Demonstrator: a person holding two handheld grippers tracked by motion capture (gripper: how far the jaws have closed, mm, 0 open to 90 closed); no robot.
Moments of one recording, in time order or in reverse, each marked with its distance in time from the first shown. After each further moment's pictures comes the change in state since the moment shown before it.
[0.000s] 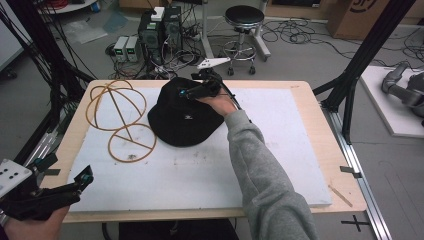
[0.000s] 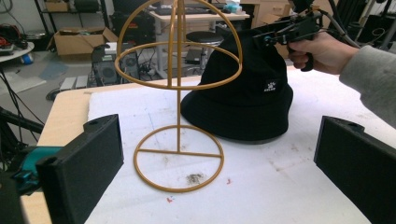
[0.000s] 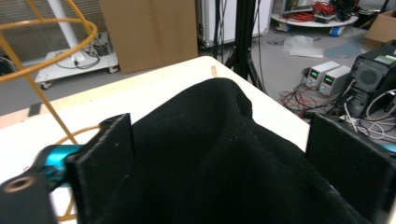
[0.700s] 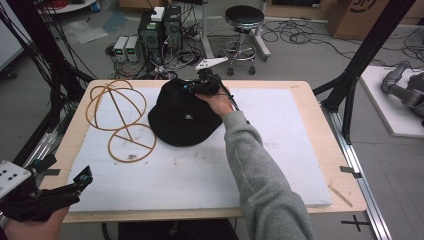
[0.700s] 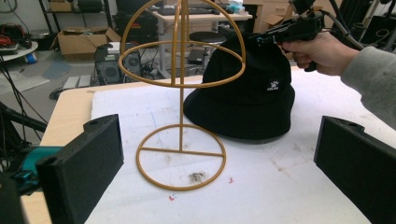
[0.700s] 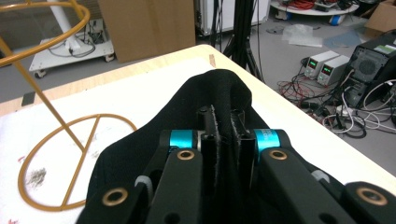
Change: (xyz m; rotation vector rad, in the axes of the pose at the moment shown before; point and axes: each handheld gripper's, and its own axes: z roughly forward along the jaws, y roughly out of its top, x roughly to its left) left arm 0.000 -0.002 -0.002 -0.006 0.017 -0.006; right arm 0.001 0.001 0.002 0.052 -0.007 -0.005
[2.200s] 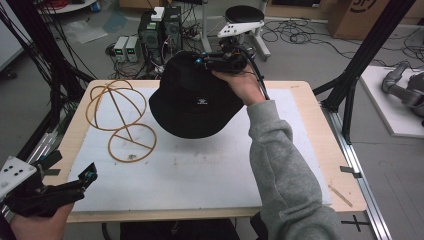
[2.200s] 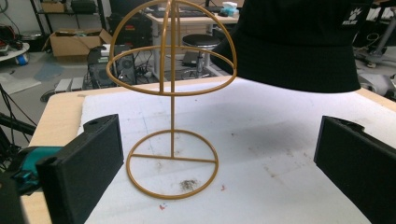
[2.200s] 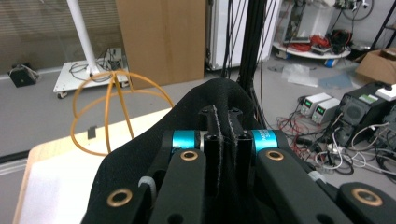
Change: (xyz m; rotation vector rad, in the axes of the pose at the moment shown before) left arm -0.004 0.005 0.007 -0.011 -0.026 -0.008; right arm 0.055 0.096 -0.130 -0.107 0.018 -0.056
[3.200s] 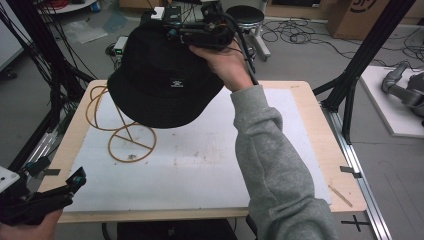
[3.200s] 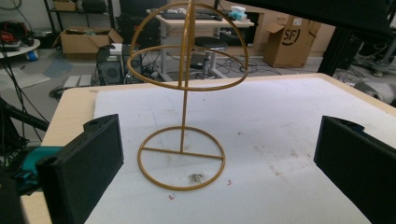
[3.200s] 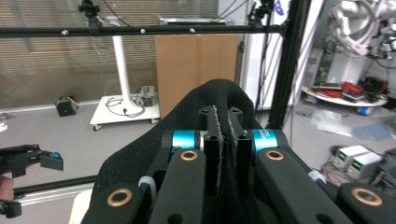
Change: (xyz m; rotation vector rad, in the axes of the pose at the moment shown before) left arm 0.009 -0.003 -0.021 -0.016 0.034 -0.037; right arm 0.046 0.077 0.004 -0.154 0.129 -0.030
